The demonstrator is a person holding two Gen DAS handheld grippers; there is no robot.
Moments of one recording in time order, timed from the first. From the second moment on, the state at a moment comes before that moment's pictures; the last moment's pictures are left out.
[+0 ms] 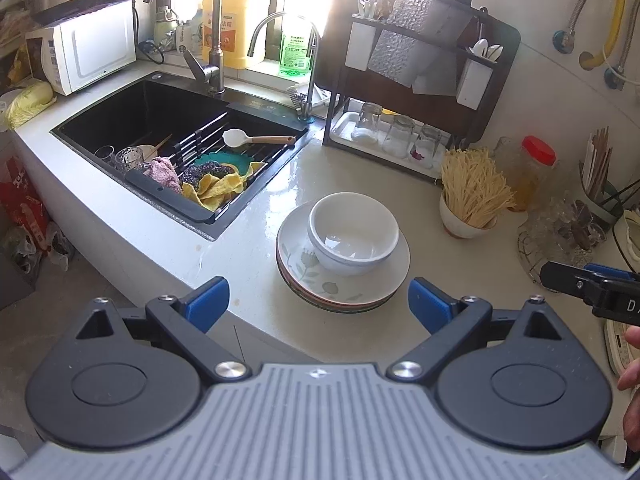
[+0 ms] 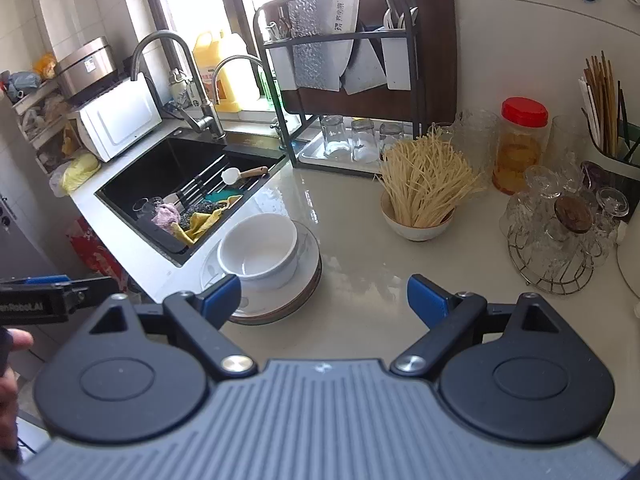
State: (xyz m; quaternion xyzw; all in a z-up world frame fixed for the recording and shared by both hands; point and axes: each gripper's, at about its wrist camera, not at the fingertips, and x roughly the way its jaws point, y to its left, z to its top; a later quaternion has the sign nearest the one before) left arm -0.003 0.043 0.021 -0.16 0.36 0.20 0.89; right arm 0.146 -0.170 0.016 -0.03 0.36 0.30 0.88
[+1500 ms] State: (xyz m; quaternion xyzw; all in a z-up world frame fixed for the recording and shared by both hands) left arm -0.003 0.041 0.022 -0.15 0.36 0.21 0.90; right arm 0.146 -0.165 0.015 -0.04 0.36 0.29 0.88
